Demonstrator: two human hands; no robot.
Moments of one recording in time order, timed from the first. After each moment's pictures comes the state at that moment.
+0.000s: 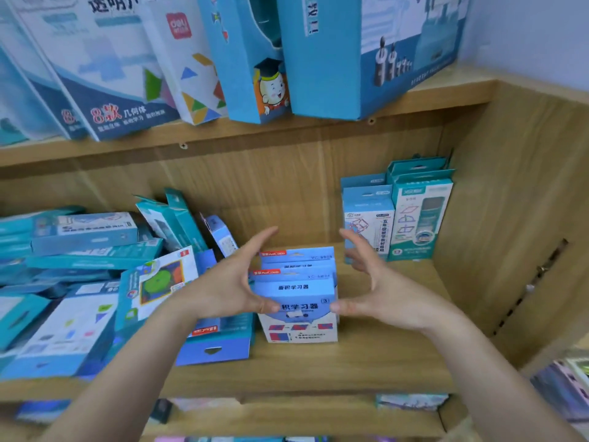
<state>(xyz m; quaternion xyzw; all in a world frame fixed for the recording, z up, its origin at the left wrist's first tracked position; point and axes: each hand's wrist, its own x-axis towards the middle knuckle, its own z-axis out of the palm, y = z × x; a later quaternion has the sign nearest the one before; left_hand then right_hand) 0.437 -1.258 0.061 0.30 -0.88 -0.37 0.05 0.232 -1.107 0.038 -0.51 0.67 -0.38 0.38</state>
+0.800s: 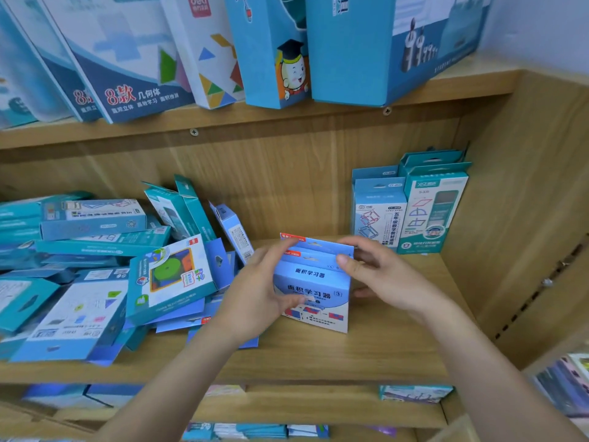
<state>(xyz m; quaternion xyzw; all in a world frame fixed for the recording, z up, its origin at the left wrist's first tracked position) 0.430 -1.240 0.008 0.33 -0.87 -0.29 0.23 0.236 -1.128 0.020 -0.45 0.62 -0.50 0.40</state>
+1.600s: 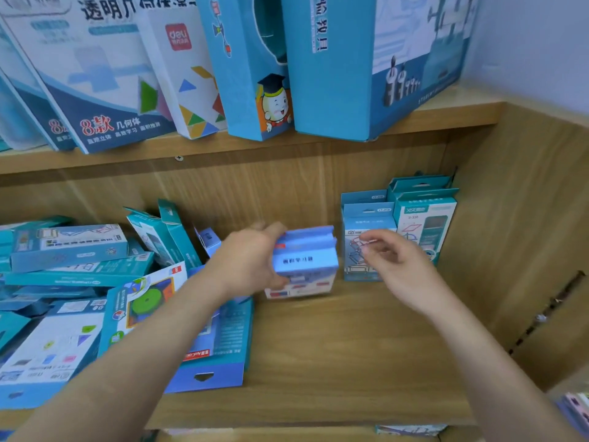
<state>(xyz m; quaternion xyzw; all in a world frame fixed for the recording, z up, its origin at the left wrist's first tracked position) 0.380 -1.288 0.079 0.31 -0.95 0.00 0.07 0.188 -1.141 0.034 -0.44 0.72 -0.51 0.18</state>
